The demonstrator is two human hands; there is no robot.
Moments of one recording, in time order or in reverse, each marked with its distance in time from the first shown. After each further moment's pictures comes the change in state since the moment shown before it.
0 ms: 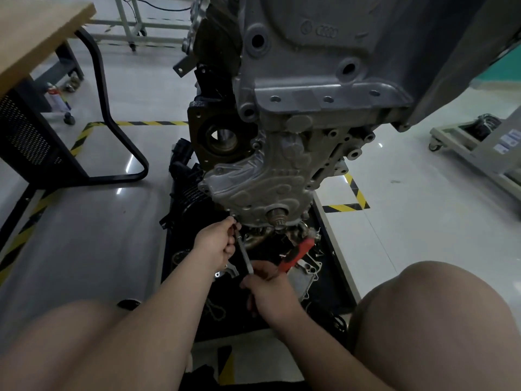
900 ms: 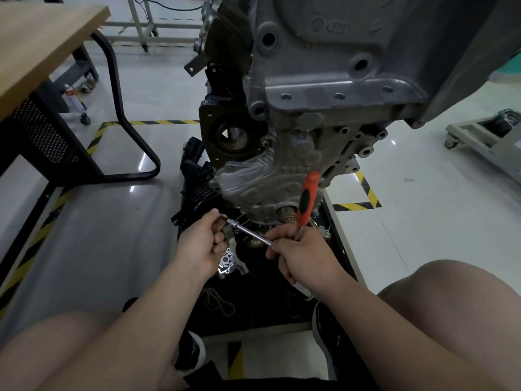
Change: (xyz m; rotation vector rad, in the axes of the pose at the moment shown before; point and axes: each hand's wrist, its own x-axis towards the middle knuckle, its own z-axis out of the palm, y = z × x) left_hand -0.061 0.028 -0.023 -0.263 0.033 0.088; right_hand -0.008 -0.071 -0.034 -0.090 -0.062 -0.110
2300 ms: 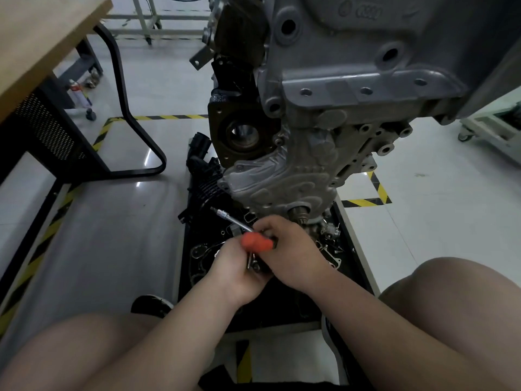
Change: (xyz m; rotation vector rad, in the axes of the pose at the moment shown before) left_hand -0.041 -0.021 0.019 -0.021 -0.302 -0.273; right_hand 0.030 0.004 0.028 -0.486 -0.022 -0.295
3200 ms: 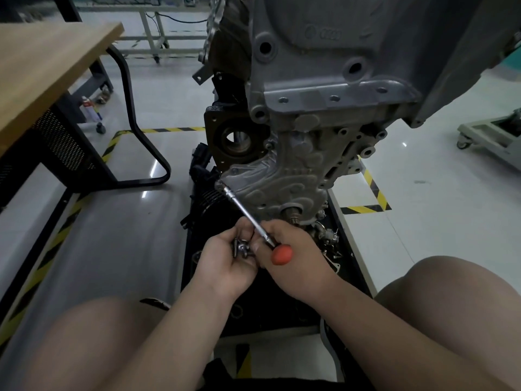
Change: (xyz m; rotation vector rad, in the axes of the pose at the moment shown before) left_hand -0.018 0.004 0.016 -0.351 0.091 0.097; right_hand -0.039 -0.013 -0.017 0.157 0.036 -0.130
